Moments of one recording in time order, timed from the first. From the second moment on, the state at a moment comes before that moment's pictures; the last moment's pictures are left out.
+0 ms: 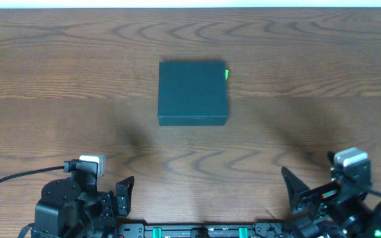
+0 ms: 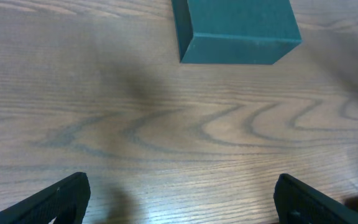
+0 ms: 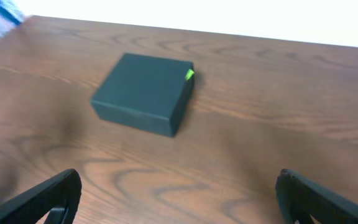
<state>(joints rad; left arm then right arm) -0.30 0.39 0.88 -1.26 0.10 -0.27 0.42 0.40 1.08 -1.15 0.04 0.16</state>
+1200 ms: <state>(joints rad) -0.30 0.39 0.88 -1.26 0.10 -0.27 0.35 0.02 0.37 -1.08 0.04 0.06</state>
